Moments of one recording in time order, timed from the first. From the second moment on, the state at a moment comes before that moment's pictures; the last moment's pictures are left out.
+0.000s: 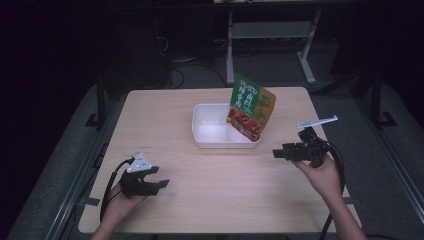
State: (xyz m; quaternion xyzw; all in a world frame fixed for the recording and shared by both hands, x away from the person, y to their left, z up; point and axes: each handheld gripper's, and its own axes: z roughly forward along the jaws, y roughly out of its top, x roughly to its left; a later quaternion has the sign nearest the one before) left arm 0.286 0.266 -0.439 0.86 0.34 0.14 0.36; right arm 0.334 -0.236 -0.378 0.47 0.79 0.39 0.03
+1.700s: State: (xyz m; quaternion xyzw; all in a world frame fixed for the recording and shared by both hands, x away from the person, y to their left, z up) left arm 0.284 0.262 -0.439 0.86 0.33 0.14 0.36; right arm 0.267 -0.252 -0.444 0.48 0.78 0.39 -0.01
